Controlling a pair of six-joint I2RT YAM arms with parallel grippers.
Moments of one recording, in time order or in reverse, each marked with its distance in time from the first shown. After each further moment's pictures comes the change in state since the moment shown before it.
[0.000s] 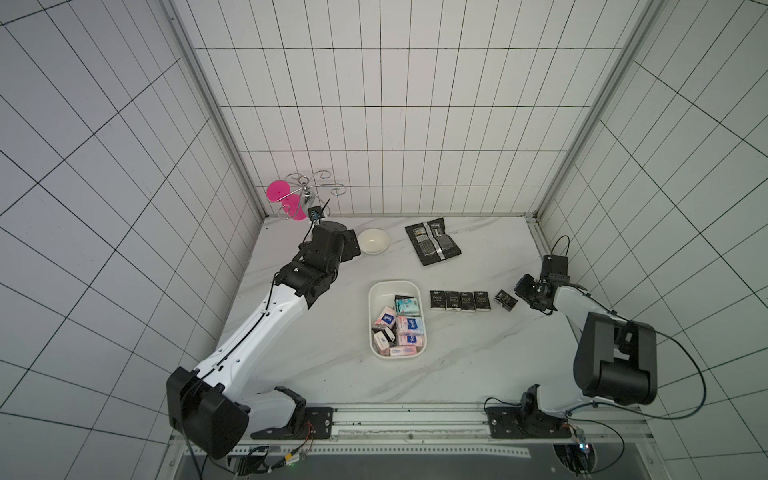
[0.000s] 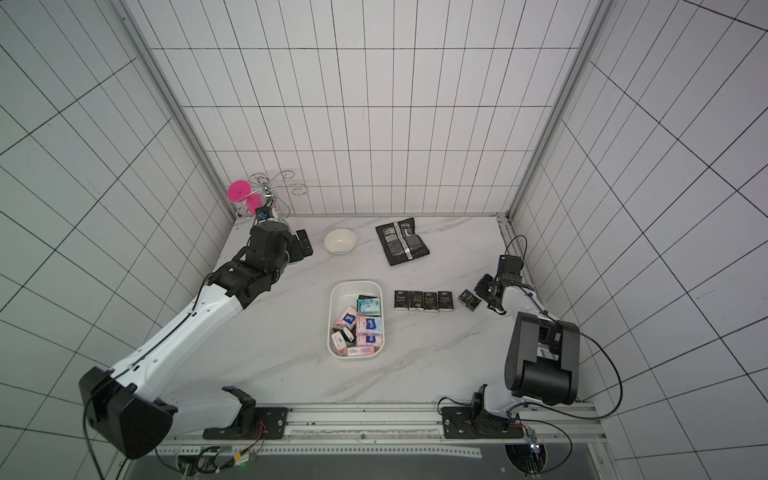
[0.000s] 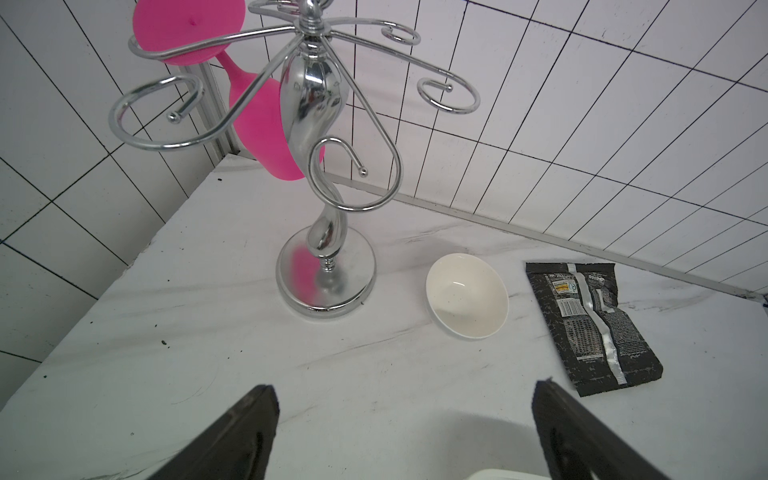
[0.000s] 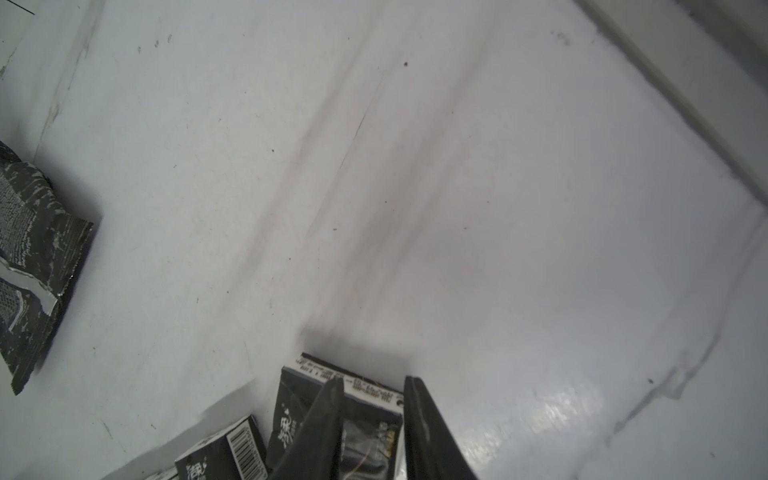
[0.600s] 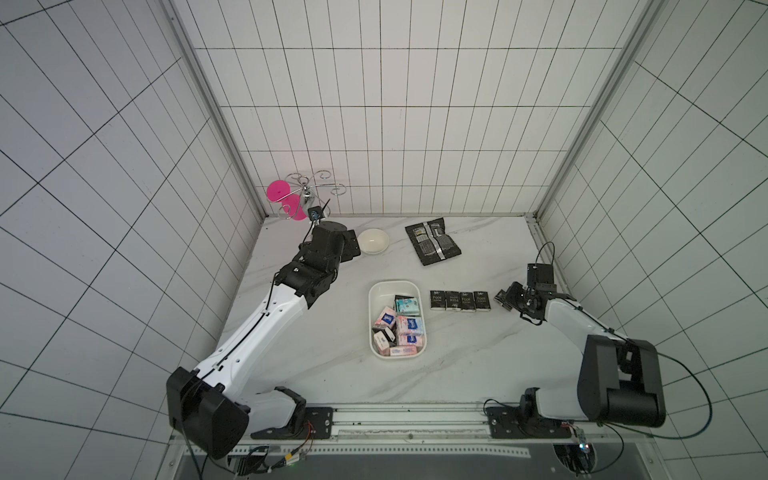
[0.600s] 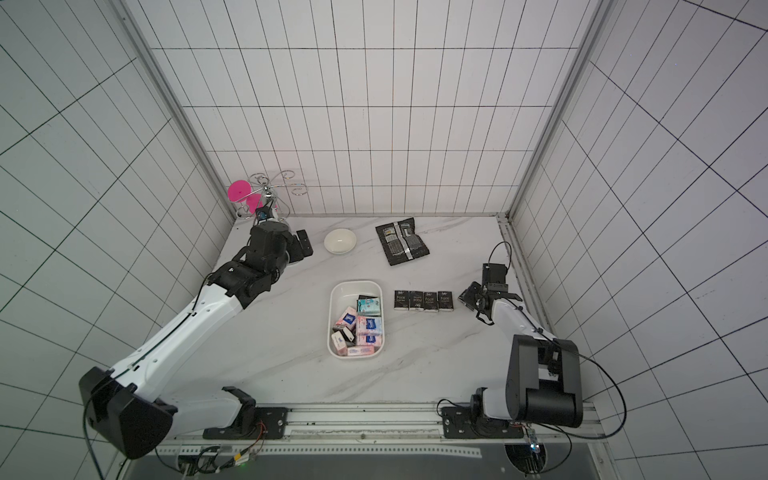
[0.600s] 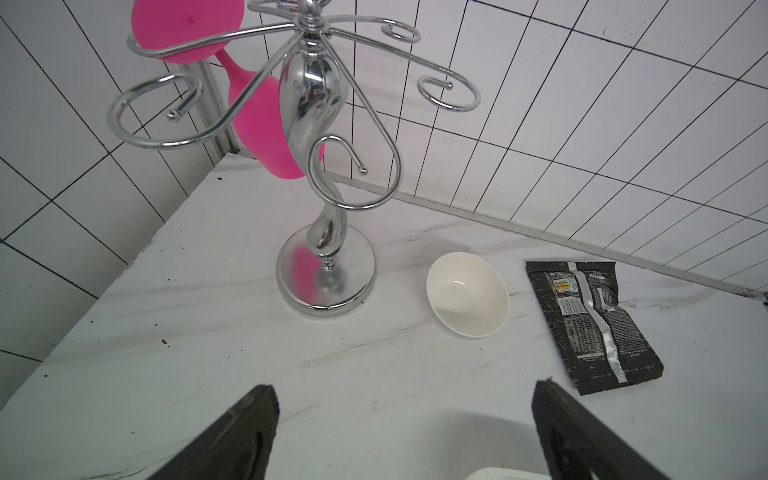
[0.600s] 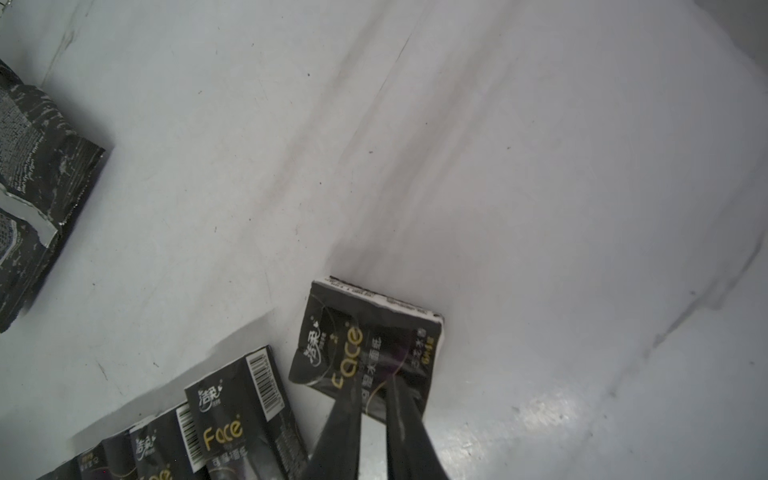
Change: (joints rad) left arm 0.003 0.000 0.000 -0.003 0.004 0.000; right arm 0.137 -0.152 -0.127 0.010 0.124 0.040
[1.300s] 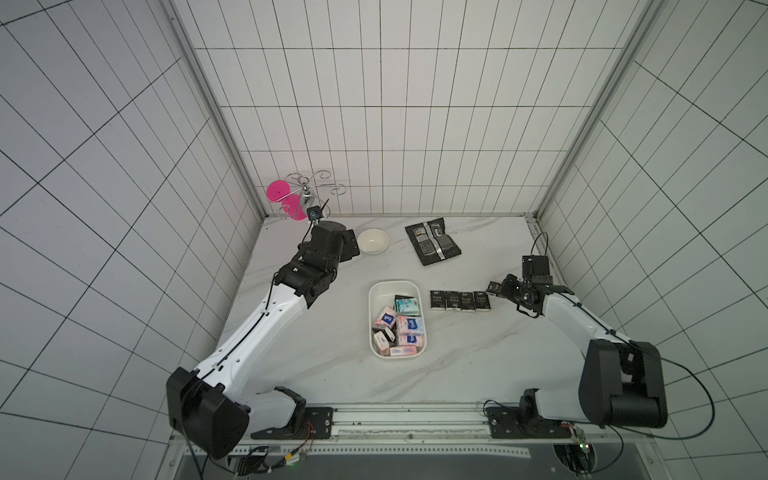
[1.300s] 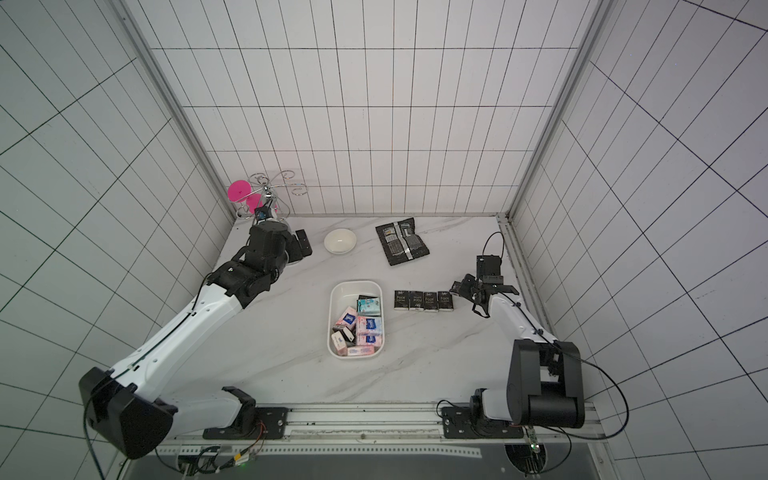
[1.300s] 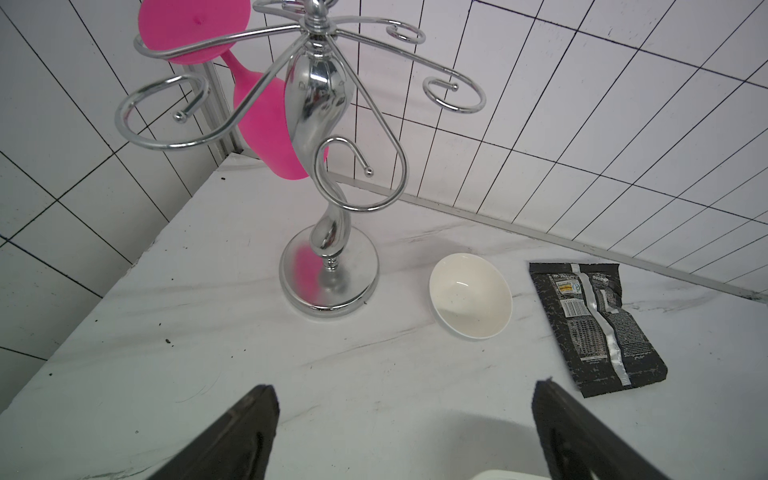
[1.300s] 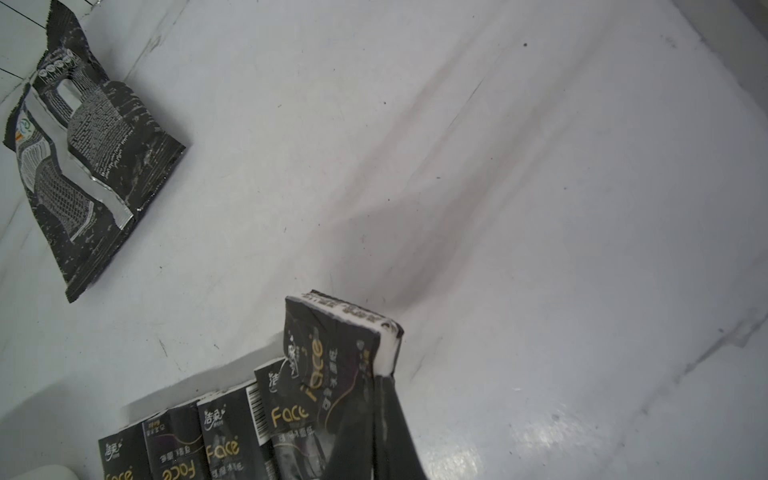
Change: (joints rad) left arm 0.007 0.000 0.000 -0.002 0.000 0.001; right arm 0.058 -0.014 0.062 -0.040 0.014 -0.015
